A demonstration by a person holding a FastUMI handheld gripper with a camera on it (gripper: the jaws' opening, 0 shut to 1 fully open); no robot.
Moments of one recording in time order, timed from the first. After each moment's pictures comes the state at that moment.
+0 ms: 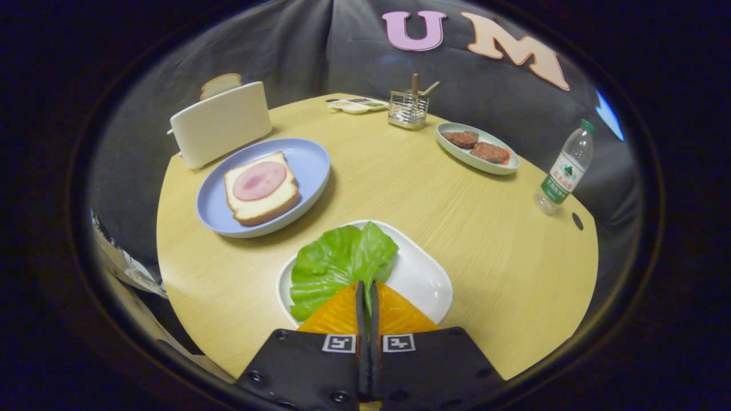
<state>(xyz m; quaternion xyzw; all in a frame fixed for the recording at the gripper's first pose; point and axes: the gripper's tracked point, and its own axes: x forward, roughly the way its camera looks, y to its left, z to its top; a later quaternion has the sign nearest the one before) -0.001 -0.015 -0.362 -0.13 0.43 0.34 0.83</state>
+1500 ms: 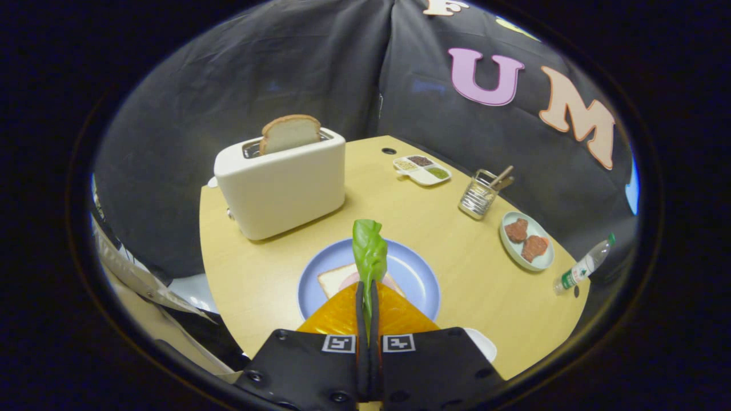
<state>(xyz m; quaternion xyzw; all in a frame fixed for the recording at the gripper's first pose) -0.019 0.194 -0.241 -0.14 0.36 0.40 0.83</state>
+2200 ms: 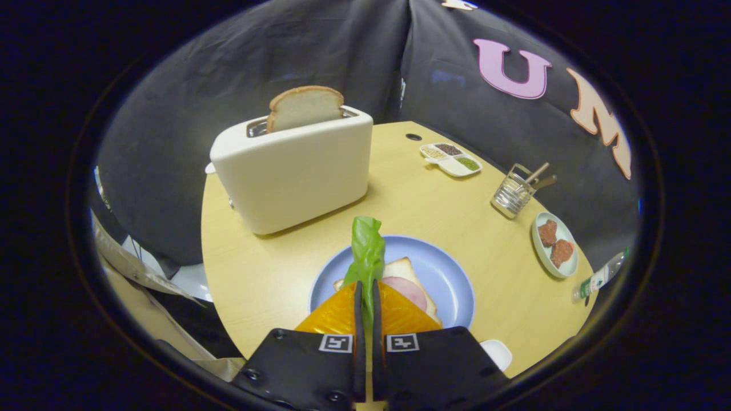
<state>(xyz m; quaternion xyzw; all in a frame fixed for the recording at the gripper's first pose) -0.017 0.224 -0.278 -0.17 0.39 0.42 0.81</state>
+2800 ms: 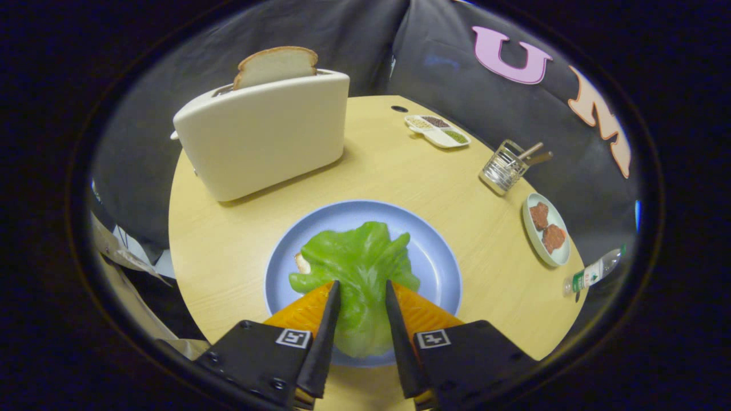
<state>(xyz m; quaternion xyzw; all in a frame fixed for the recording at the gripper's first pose) -0.012 0.200 -0.320 -0.22 0.43 0.39 0.79</state>
